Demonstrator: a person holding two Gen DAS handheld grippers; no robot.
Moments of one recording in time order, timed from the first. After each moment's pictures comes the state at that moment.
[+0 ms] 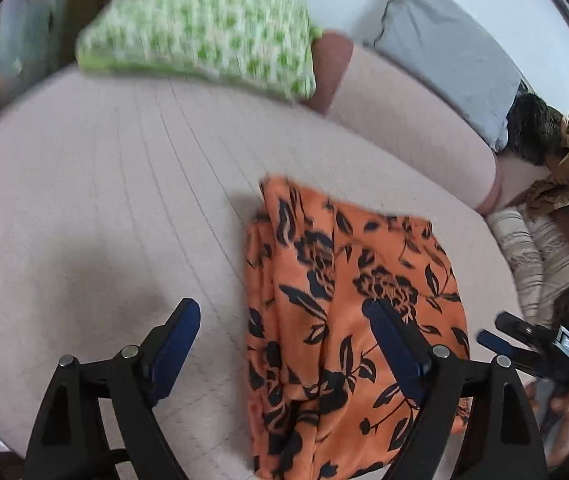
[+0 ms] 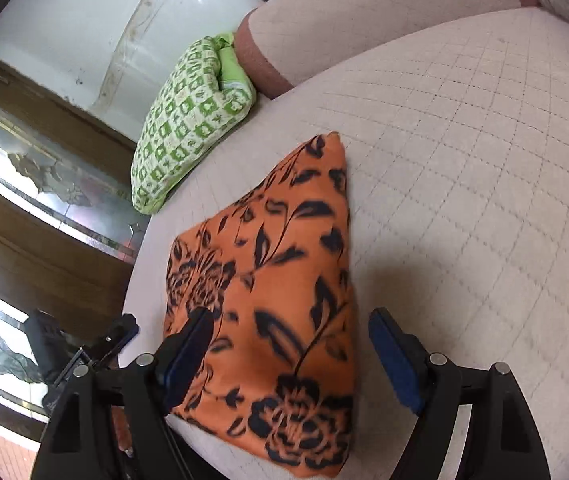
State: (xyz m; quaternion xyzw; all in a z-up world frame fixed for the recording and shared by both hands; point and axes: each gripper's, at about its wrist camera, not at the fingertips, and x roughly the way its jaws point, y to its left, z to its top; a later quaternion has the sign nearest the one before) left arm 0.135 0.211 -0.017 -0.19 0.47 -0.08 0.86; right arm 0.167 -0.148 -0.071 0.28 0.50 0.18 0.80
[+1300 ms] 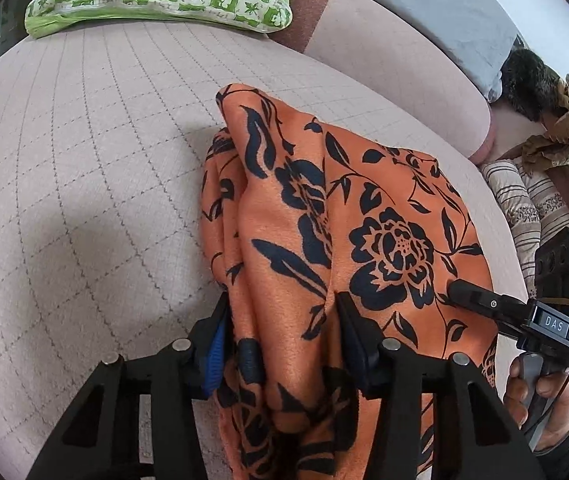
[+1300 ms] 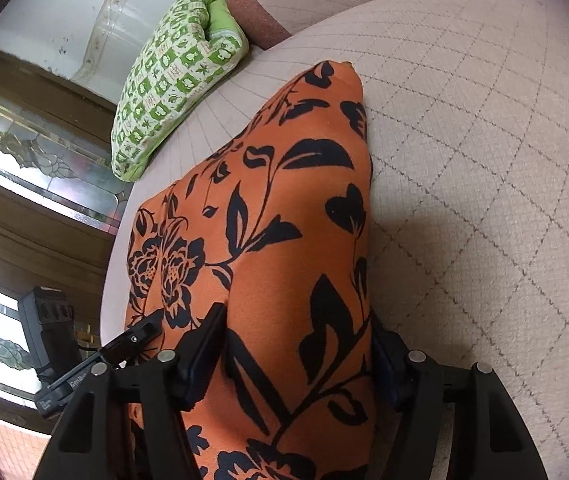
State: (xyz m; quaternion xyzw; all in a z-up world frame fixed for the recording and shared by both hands) left arm 0.154 0.187 -0.064 -0.16 0.53 -0.13 0.83; right arm 0.196 -0.089 -0.119 0.24 0.54 0.20 0.78
